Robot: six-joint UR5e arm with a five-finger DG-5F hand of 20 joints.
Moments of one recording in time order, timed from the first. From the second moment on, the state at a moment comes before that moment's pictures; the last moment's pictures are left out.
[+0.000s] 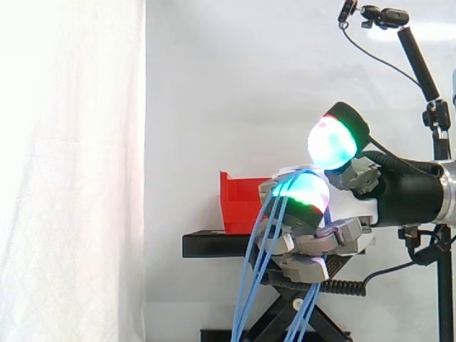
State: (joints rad) arm 0.24 -2.20 -1.31 -2.83 -1.51 -0.09
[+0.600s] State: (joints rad) arm 0.24 -2.20 -1.31 -2.83 -1.51 -0.10
